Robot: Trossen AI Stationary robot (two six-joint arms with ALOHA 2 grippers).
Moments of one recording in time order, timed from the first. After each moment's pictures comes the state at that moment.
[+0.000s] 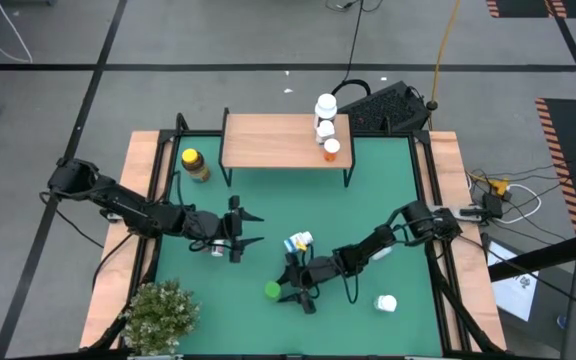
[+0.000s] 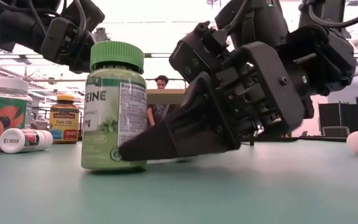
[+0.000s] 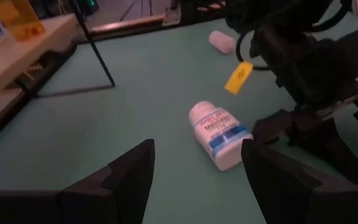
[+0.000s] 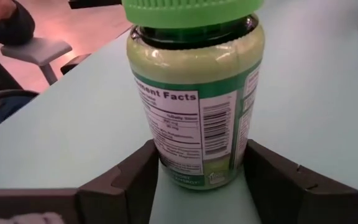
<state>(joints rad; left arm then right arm) -0.24 1.28 0.41 0.49 -0.31 0.07 0.35 2.23 0.96 0.93 -0.05 0.17</state>
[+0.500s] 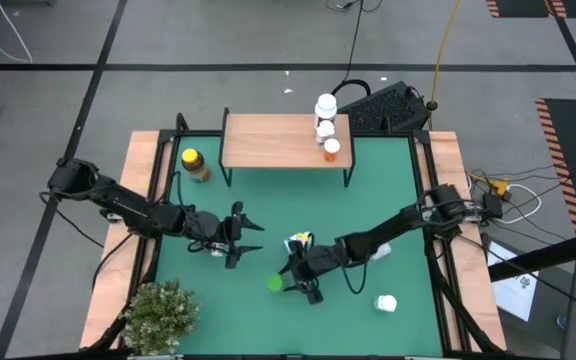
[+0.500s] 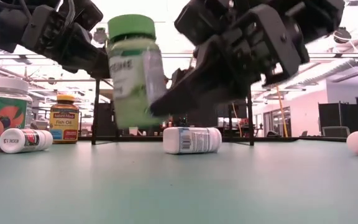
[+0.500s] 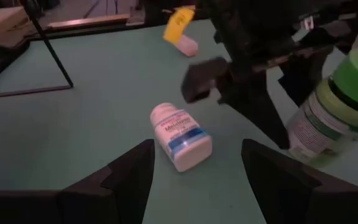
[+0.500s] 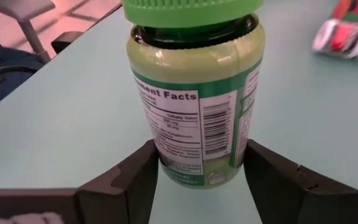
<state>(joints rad) -0.24 1.28 0.41 0.50 -0.17 0.03 0.31 1.96 0.96 0.47 -0.05 -0.01</state>
